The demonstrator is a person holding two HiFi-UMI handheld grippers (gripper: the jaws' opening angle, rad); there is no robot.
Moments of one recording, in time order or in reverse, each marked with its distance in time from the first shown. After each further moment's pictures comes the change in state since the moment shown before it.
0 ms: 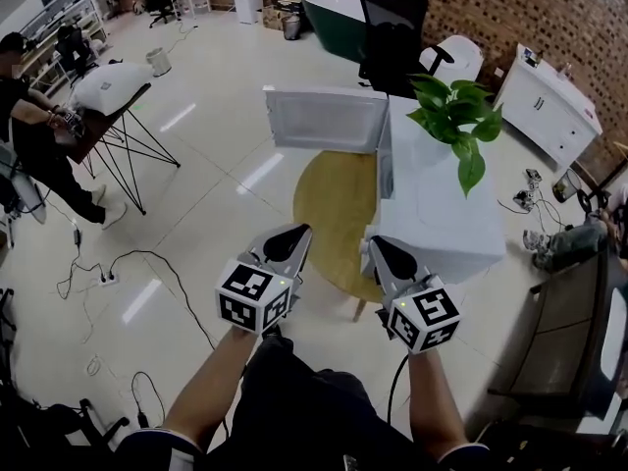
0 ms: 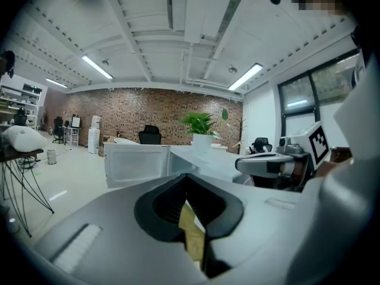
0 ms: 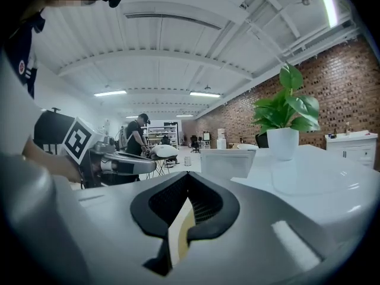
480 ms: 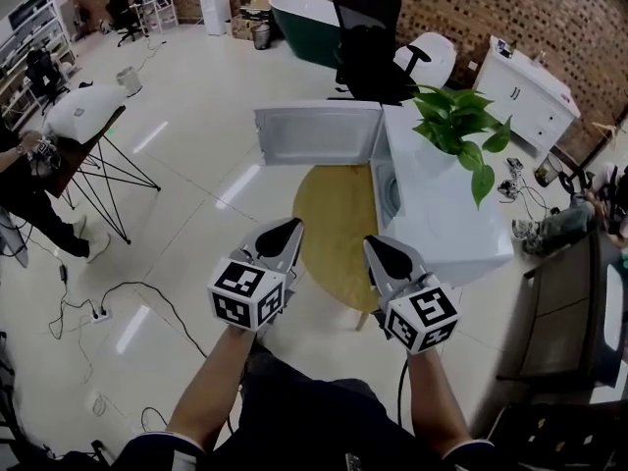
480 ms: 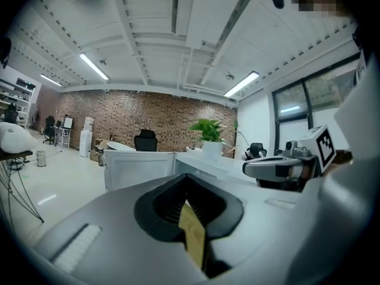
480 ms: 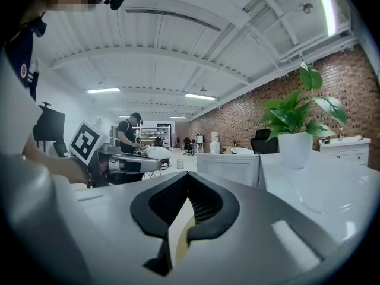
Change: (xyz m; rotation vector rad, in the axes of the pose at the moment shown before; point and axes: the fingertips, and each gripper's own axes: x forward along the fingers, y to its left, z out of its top) left arm 0.021 0.080 0.019 0.004 -0.057 -0.075; right arm 0.067 0.014 0.016 -0.014 -0.026 -0.074
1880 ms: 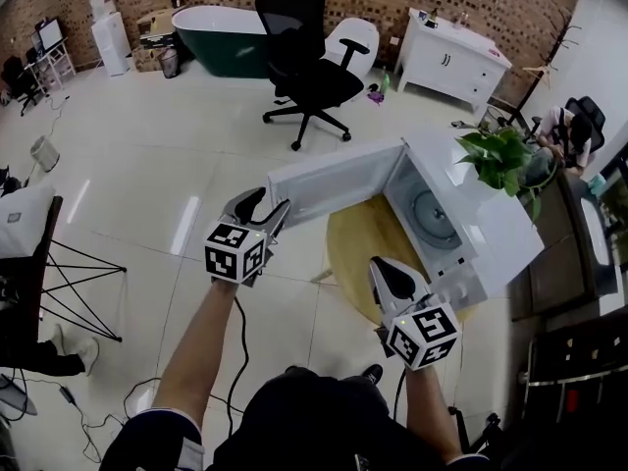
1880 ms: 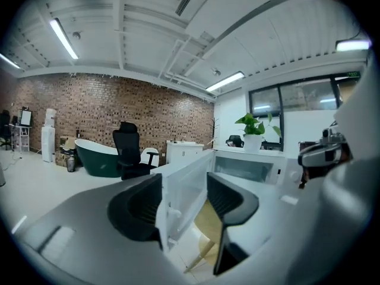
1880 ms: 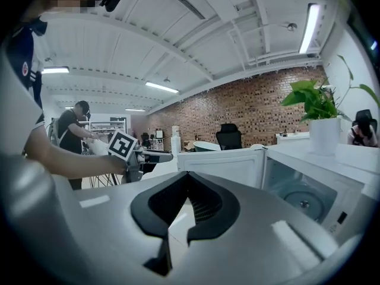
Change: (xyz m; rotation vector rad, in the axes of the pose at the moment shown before) left arm 0.156 0.304 0.020 0.103 0.077 -0.343; right arm 0.212 0.024 0.009 0.130 0.042 -0.461
